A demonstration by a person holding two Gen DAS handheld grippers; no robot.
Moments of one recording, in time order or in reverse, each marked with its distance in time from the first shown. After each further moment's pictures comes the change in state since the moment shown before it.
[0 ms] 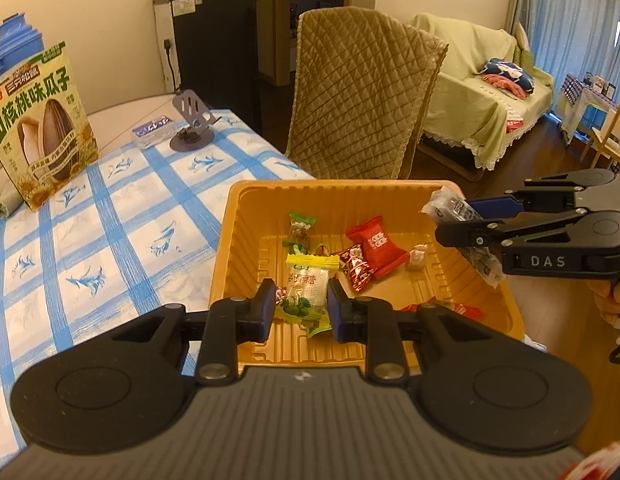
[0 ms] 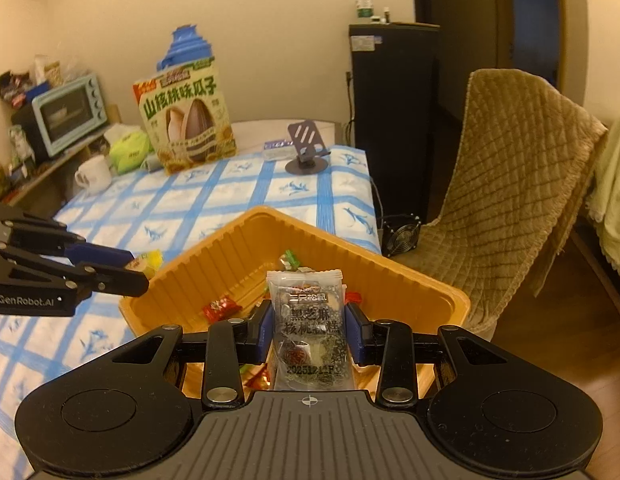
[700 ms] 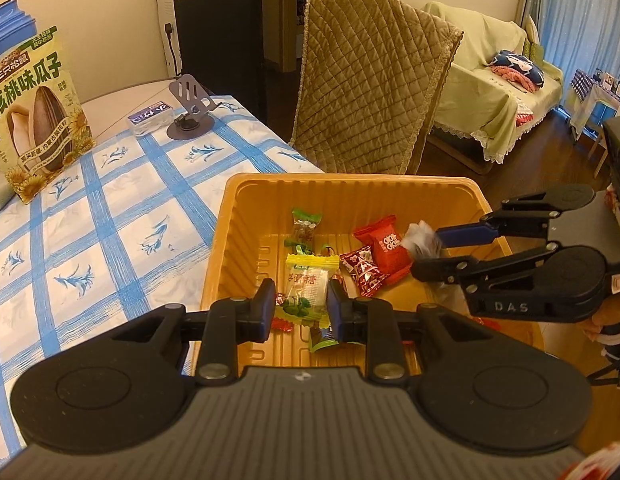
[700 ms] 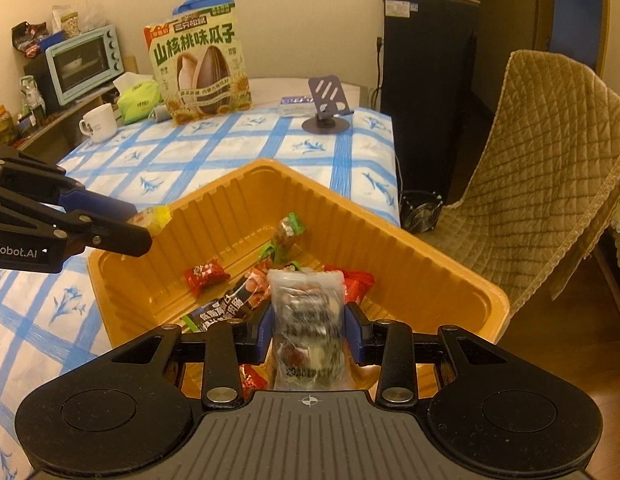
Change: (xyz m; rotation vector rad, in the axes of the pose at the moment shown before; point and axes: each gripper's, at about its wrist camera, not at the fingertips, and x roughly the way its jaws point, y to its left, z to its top) left arm 0.032 -0.001 0.011 -0.013 0.039 0.012; right arm 0.055 -0.010 -0.008 -0.073 0.104 0.045
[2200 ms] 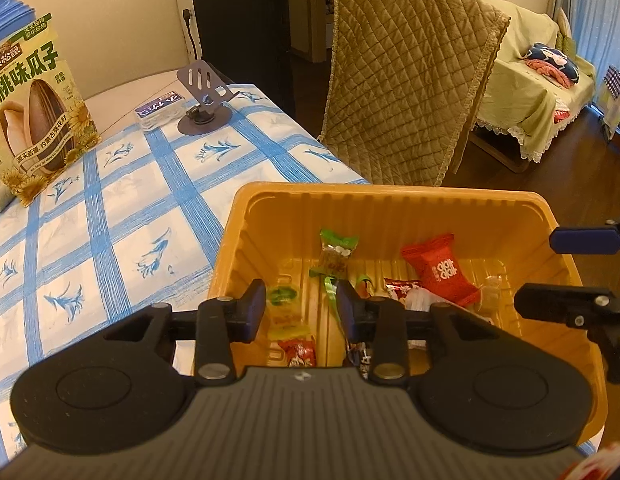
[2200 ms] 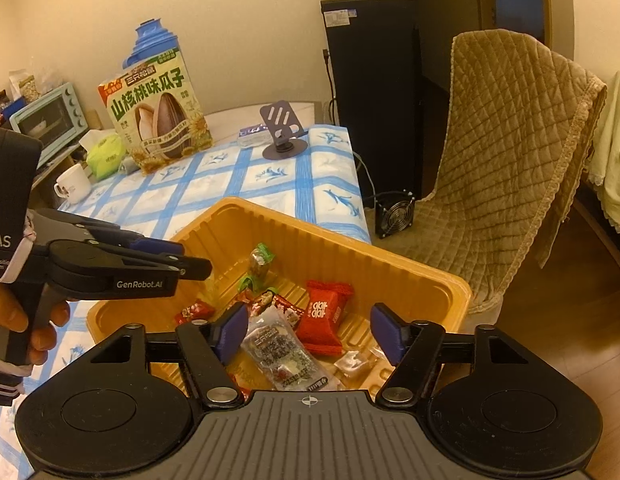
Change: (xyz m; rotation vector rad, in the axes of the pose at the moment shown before) left arm 0.069 0.002 0.022 -0.020 0.026 0.095; right arm -0.031 -0.014 0.003 0.197 -0.075 -0.045
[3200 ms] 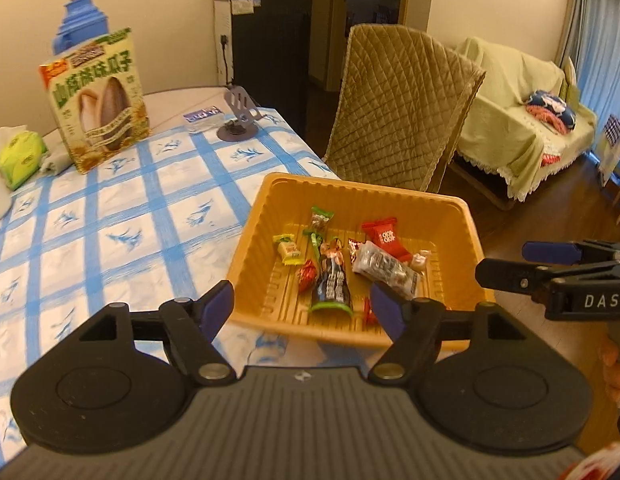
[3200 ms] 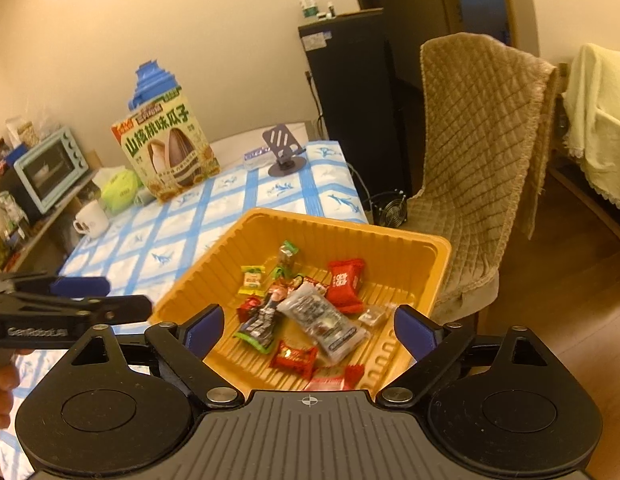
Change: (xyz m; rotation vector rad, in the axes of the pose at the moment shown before) left arm -0.161 -0.003 -0.061 -0.122 -0.090 -0.001; right arm -0.090 0.035 -0.030 0.144 -0.064 -0.011
